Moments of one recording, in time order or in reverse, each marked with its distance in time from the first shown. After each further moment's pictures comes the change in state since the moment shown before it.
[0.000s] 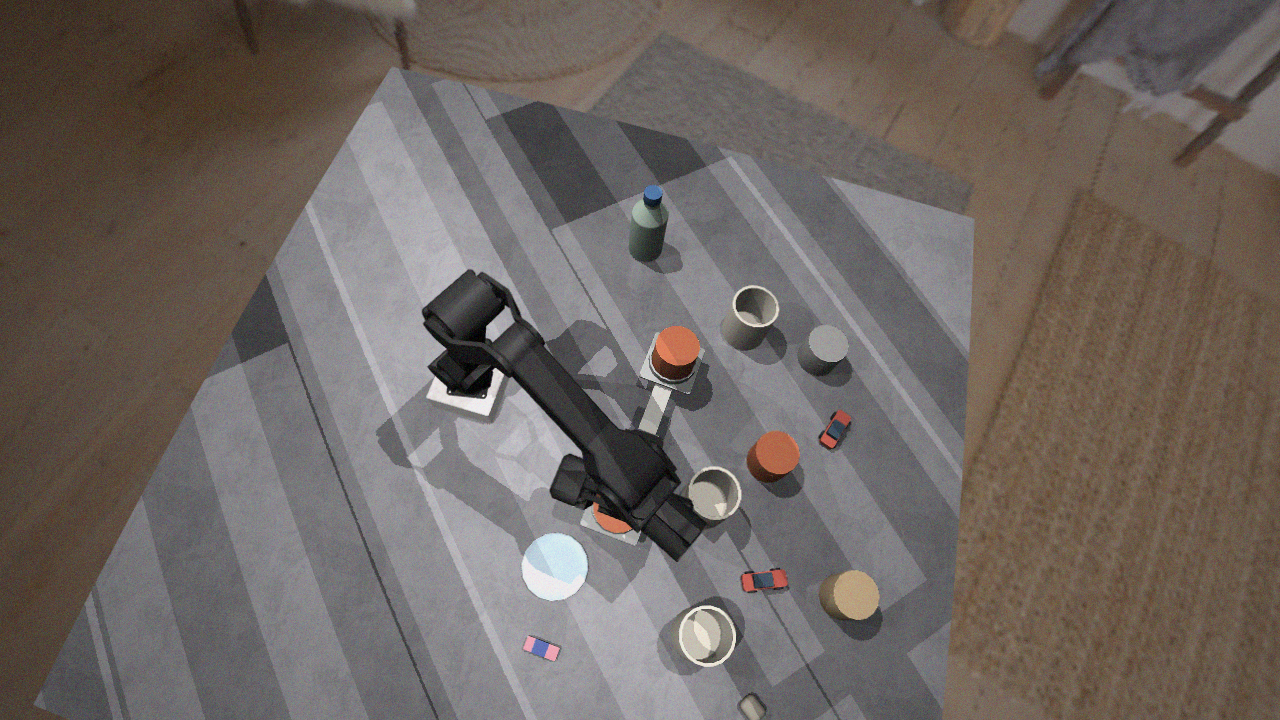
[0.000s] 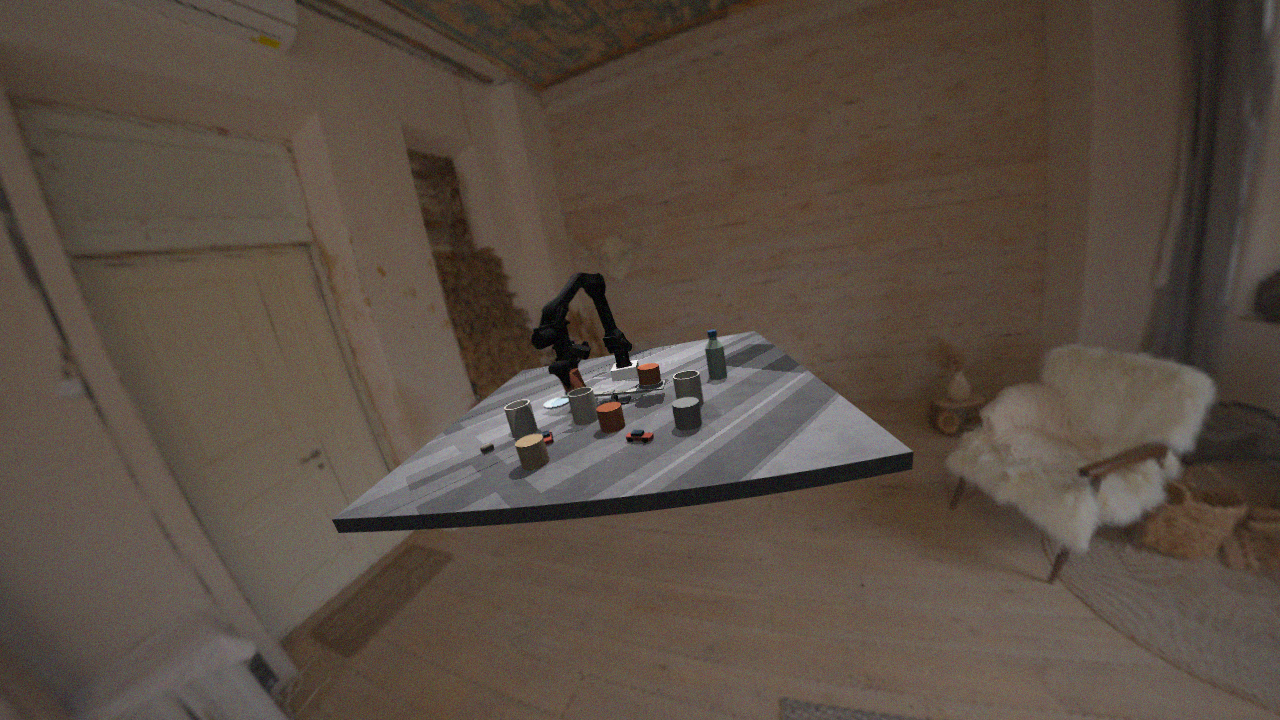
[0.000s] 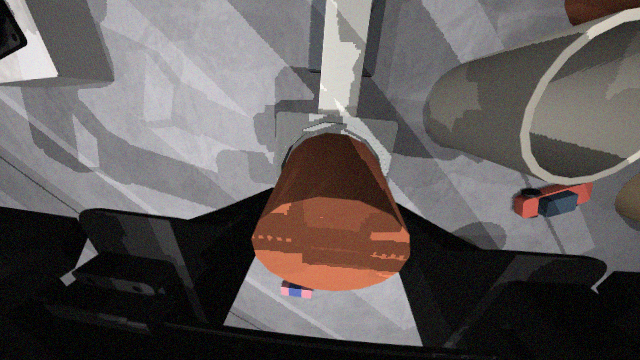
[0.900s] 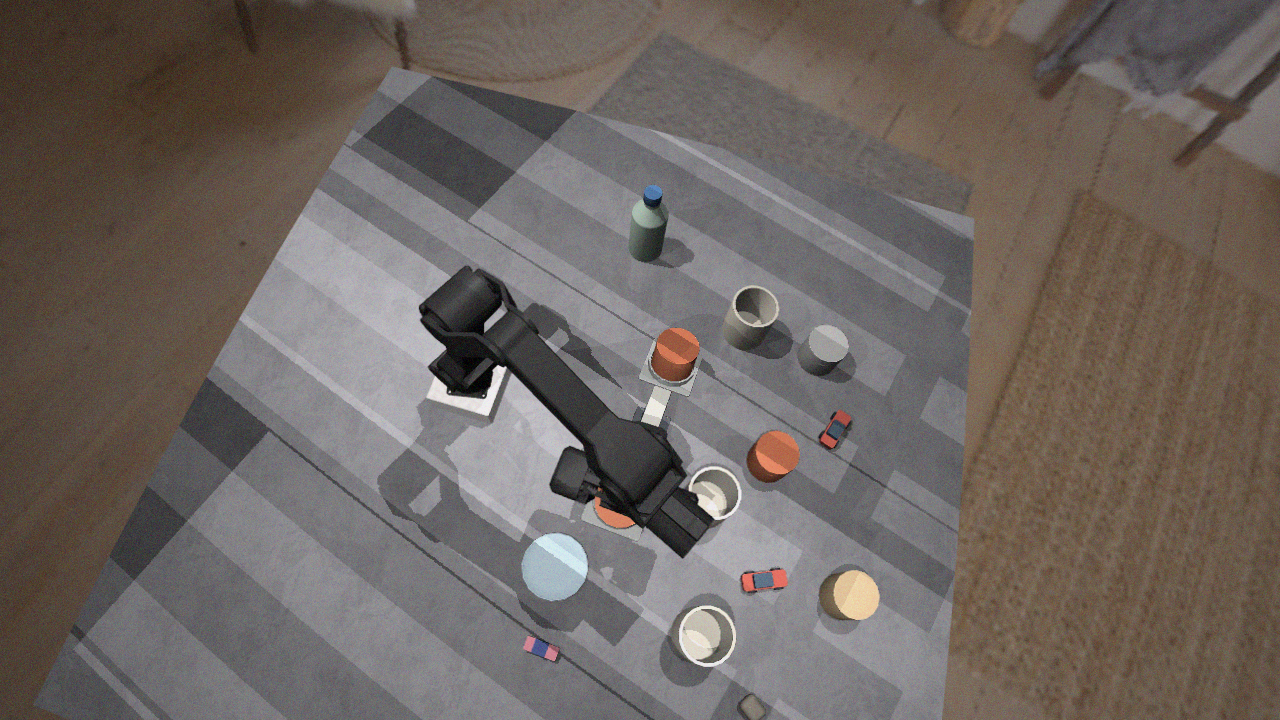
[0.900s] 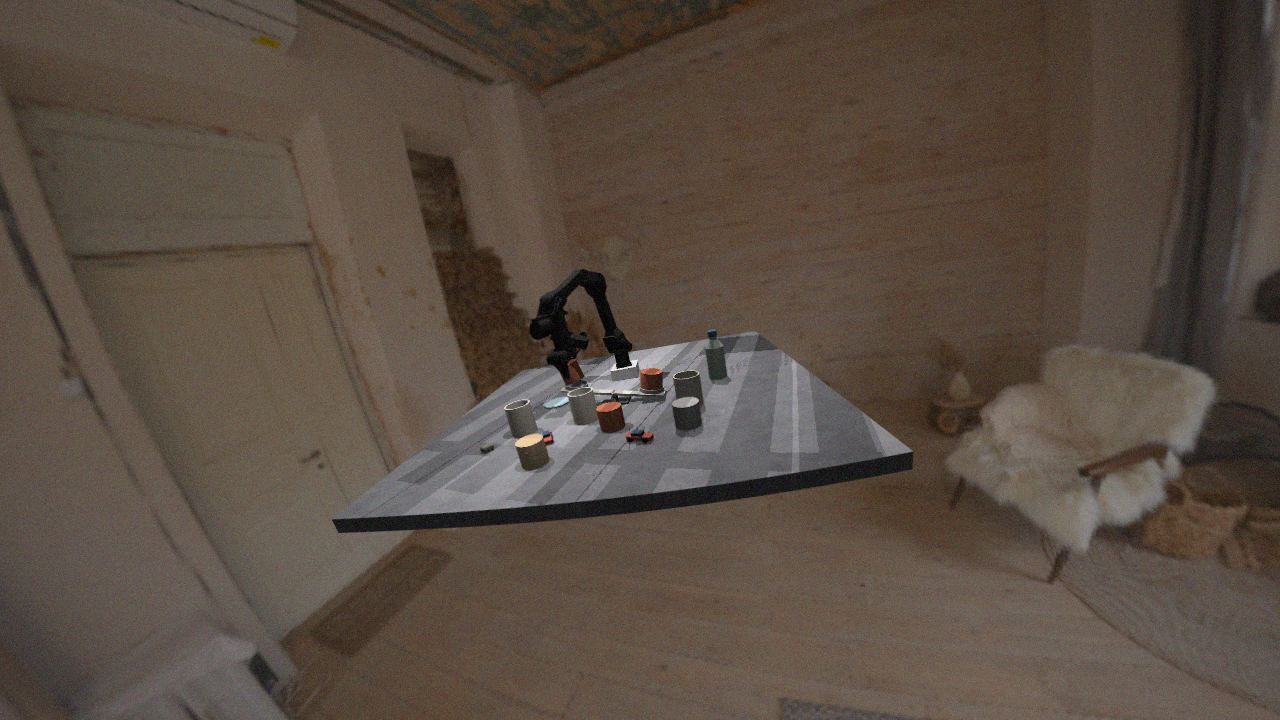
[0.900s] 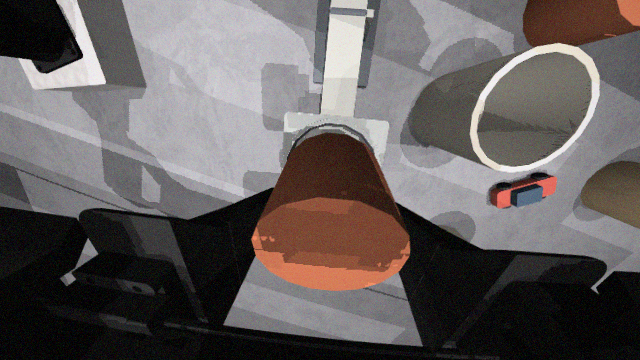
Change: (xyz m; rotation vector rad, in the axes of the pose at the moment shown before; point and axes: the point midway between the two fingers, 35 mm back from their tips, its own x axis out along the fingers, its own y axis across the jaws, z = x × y) arm -0.033 0.000 0.003 -0.006 -0.013 0.005
